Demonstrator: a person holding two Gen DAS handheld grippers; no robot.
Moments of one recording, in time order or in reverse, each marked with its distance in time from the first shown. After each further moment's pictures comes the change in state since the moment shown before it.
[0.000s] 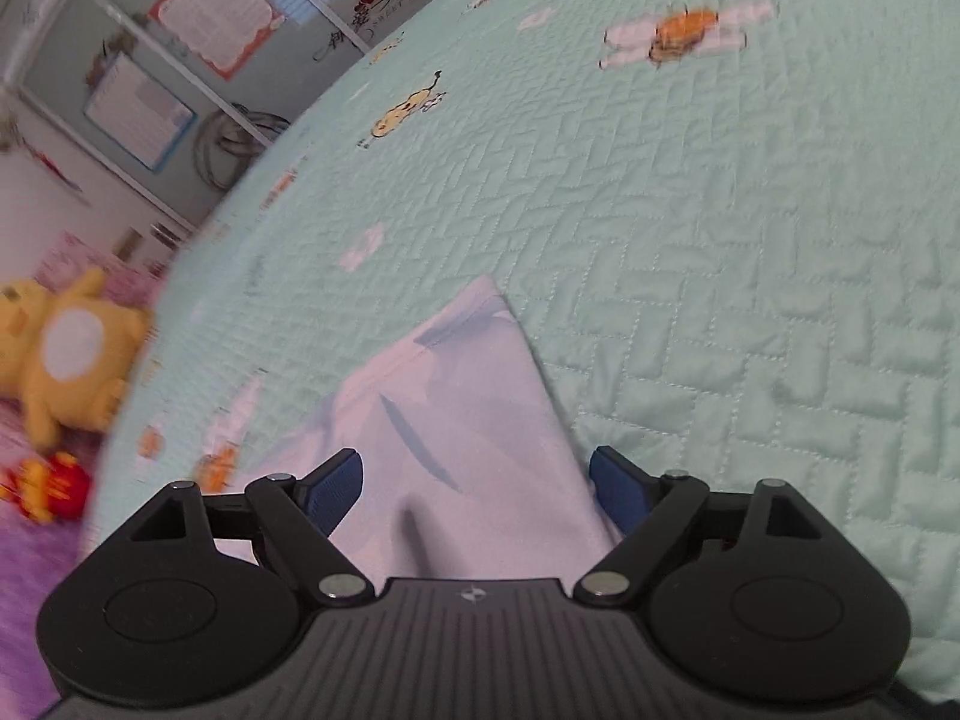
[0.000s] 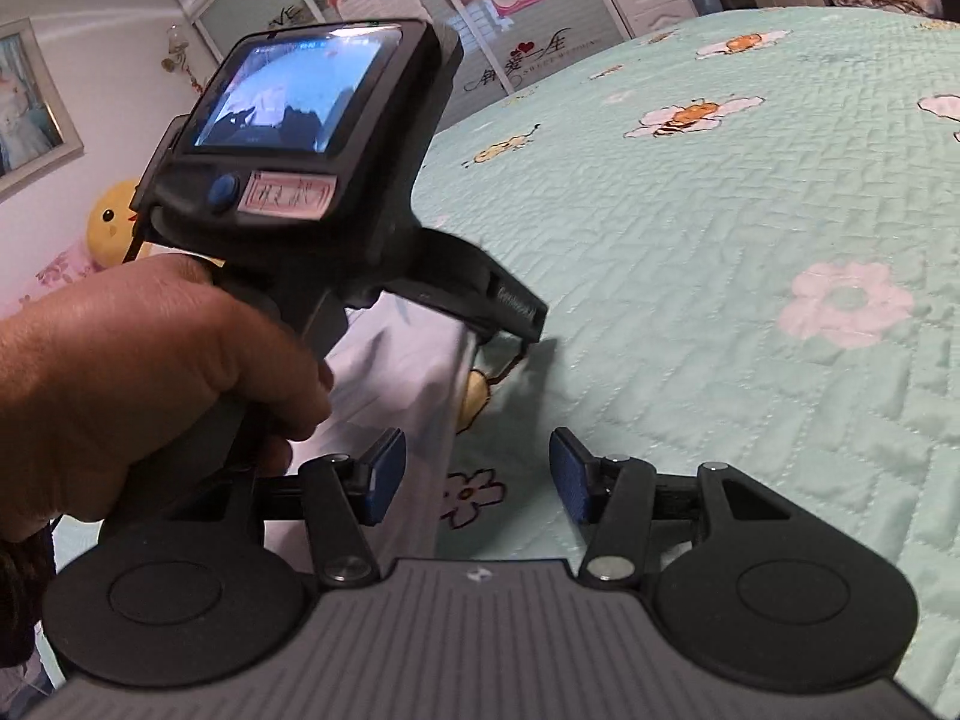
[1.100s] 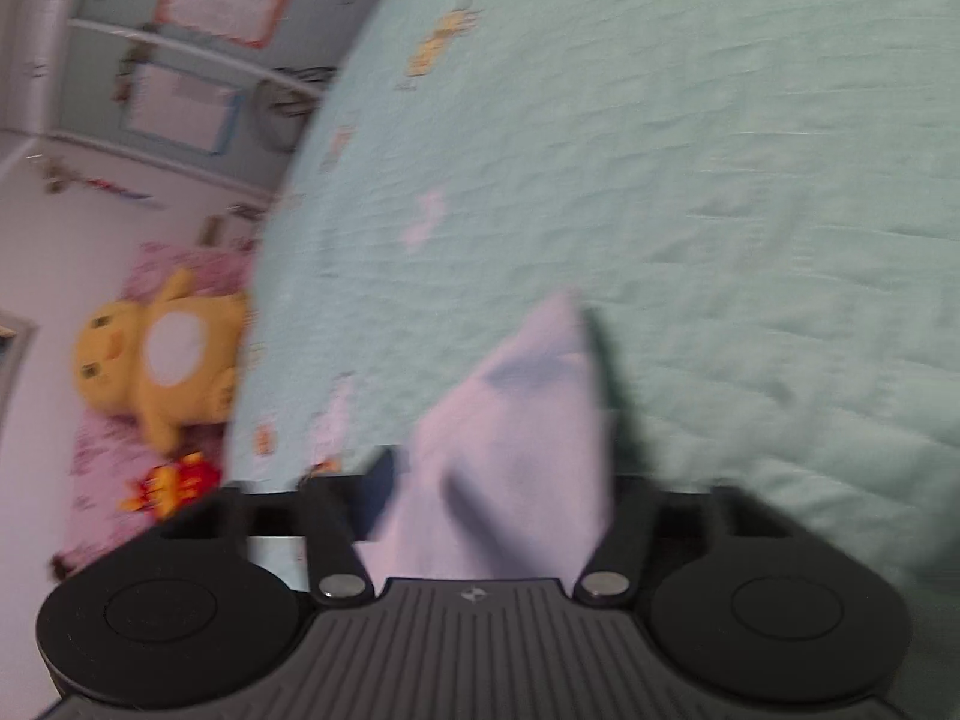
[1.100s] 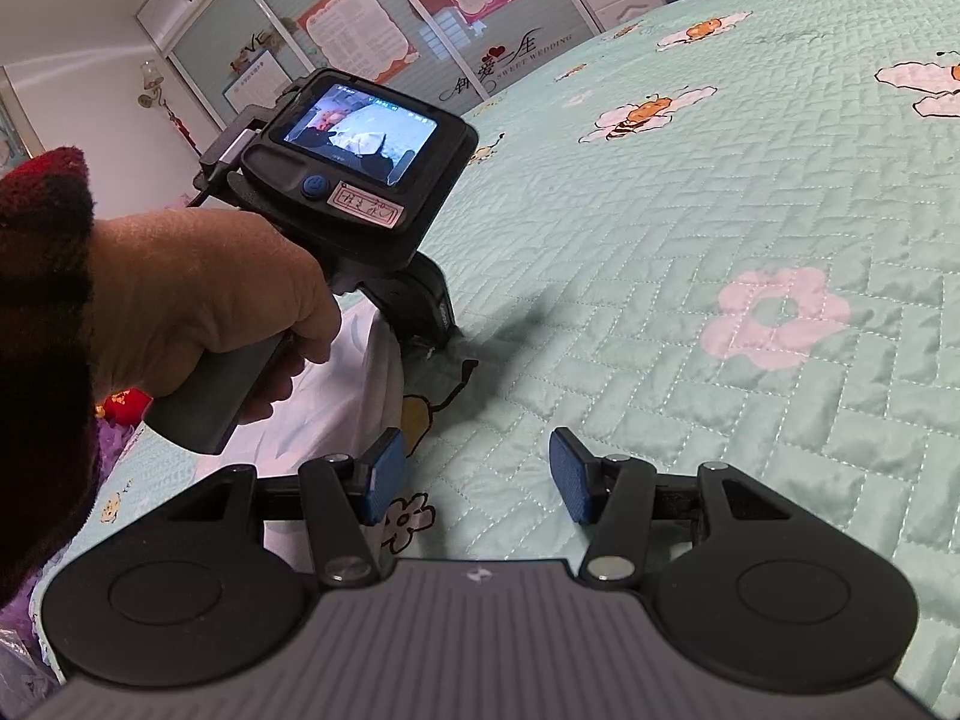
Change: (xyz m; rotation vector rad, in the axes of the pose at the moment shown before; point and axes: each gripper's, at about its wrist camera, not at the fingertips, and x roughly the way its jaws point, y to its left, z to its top) left arm 0.047 -0.001 0.042 0.127 0.208 0.150; right arm -0.011 -0.025 0.006 0.074 -0.015 0.002
